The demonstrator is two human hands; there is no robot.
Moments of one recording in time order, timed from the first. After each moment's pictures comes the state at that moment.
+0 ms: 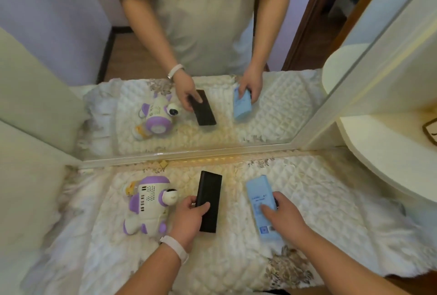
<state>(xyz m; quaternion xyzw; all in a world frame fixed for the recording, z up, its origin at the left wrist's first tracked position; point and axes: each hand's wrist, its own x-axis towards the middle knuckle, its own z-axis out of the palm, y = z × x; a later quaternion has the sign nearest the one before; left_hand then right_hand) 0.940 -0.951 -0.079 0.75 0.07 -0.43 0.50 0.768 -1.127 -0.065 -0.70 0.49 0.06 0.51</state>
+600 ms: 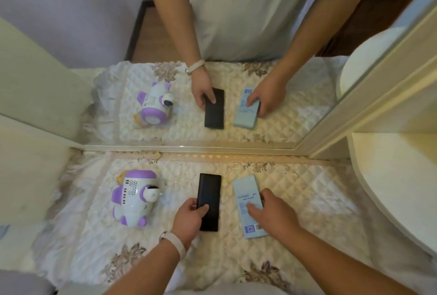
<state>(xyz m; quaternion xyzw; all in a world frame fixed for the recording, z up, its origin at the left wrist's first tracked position) 0.908 -0.996 -0.104 0.81 0.12 -0.40 0.41 0.784 -1.192 -0.108 -0.83 0.38 0.21 0.35</state>
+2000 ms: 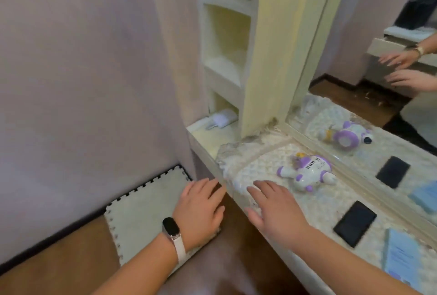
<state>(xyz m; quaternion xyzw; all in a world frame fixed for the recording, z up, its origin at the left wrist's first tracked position) 0.745 -0.601 0.041 0.98 -0.12 0.11 0.06 0.795 -0.822 0.044 -0.95 -0.29 -0.05 0.10</state>
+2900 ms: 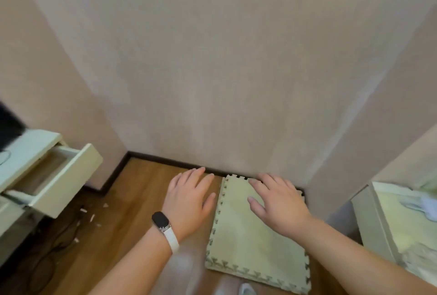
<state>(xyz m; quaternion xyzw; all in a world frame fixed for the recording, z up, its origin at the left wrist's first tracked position) 0.524 -0.309 0.059 0.91 0.39 0.14 0.02 0.748 -0.417 0.055 -0.74 -0.67 -0.05 0.11</state>
